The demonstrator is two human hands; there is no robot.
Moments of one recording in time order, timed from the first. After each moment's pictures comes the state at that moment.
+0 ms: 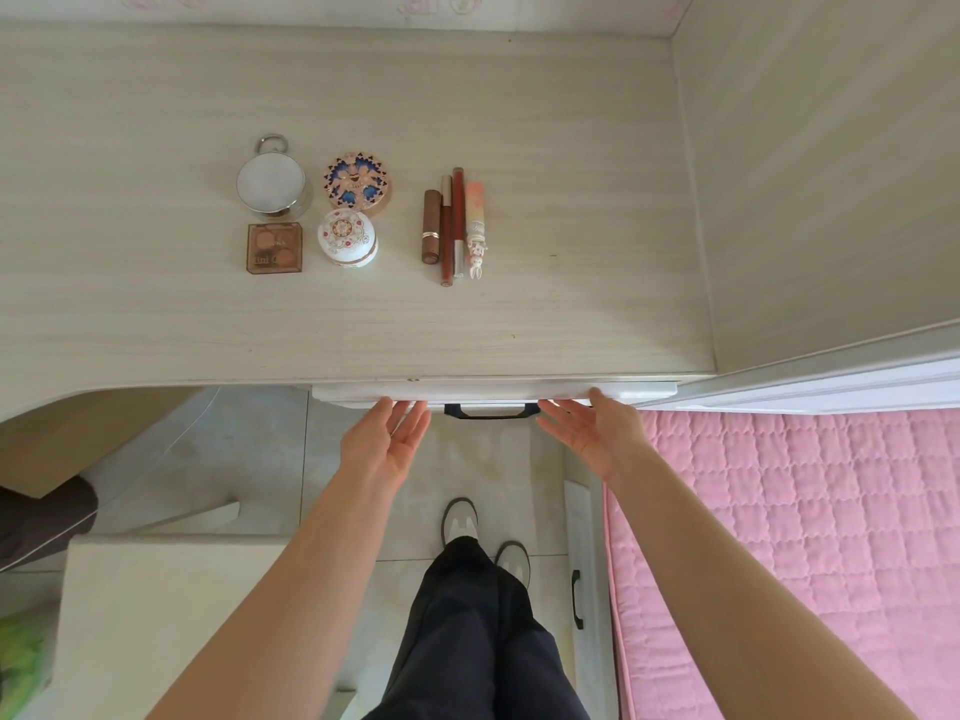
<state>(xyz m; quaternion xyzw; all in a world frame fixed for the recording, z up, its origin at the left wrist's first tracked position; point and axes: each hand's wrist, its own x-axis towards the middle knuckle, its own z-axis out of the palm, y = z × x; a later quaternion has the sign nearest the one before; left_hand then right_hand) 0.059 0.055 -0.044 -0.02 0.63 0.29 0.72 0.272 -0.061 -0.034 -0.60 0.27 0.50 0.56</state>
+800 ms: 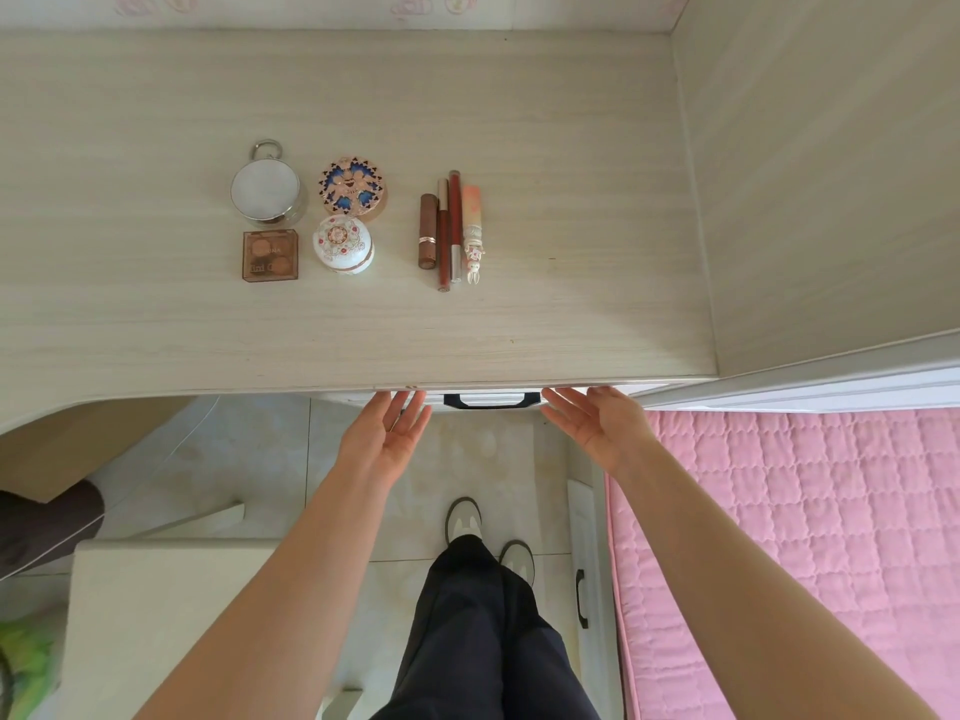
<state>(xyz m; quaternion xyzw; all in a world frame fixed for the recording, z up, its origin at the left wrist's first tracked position) 0.063 0.068 -0.051 -0.04 0.59 0.29 0.75 0.284 -0.055 -0.040 -0.55 0.27 0.51 0.60</state>
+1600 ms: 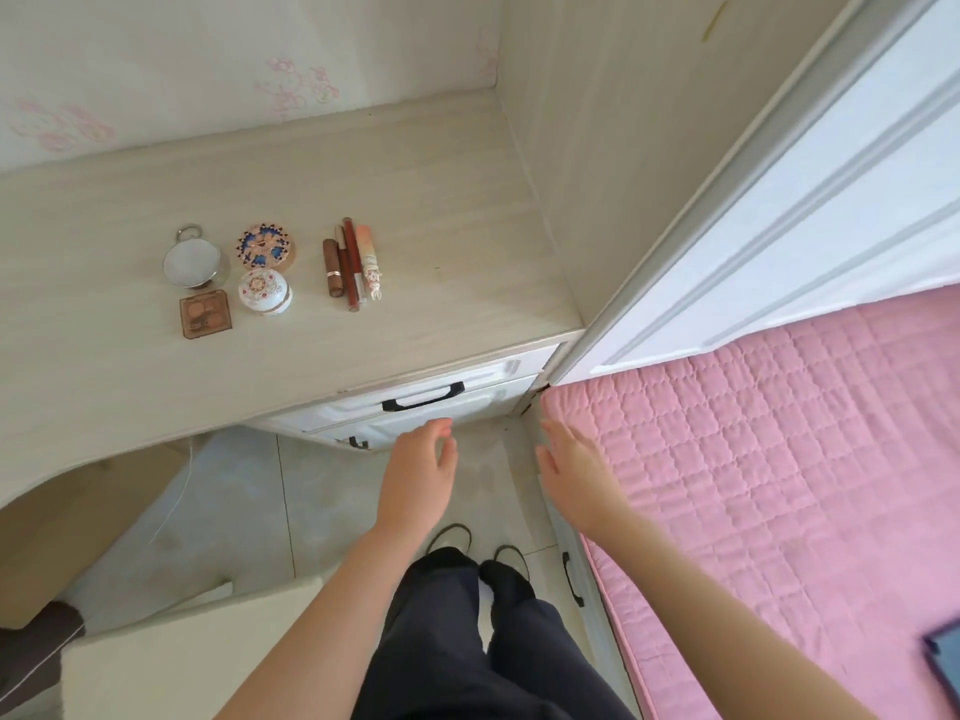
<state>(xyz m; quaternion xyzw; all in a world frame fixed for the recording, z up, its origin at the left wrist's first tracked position) 0.095 -0.054 0.028 0.80 0.43 0.01 0.42 0.232 -0.196 0.044 -0.87 -0.29 0.34 0.19</state>
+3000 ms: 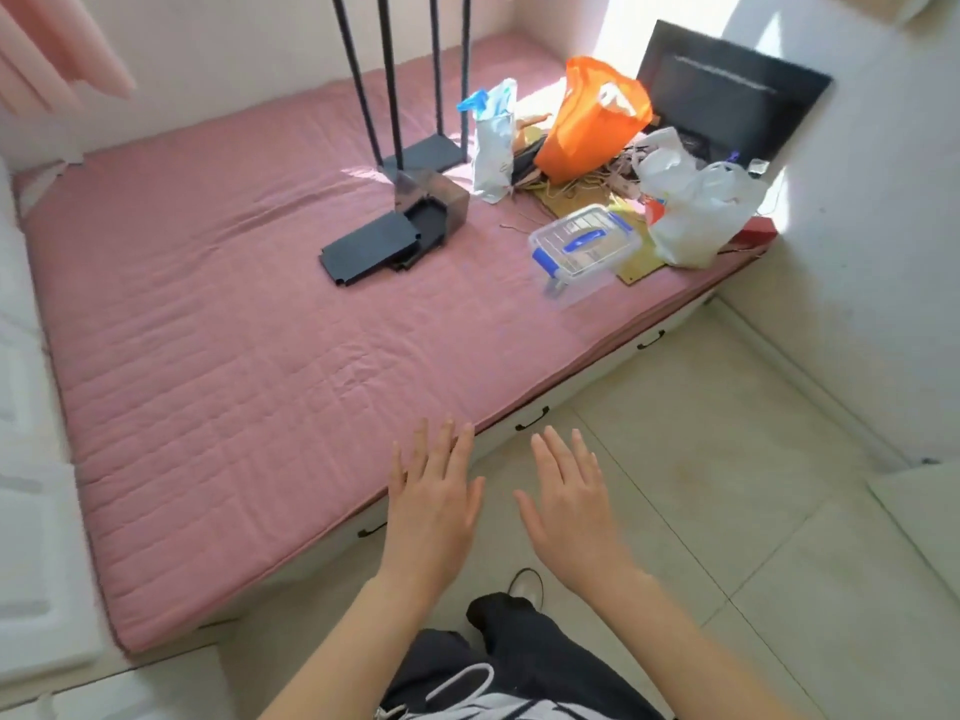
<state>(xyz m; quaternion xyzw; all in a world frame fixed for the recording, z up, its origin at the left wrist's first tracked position) -0.036 -0.416 0.106 0.80 -0.58 -0.09 0.14 -0.187 -0.483 0.112 -0.87 0.47 0.01 0.16</state>
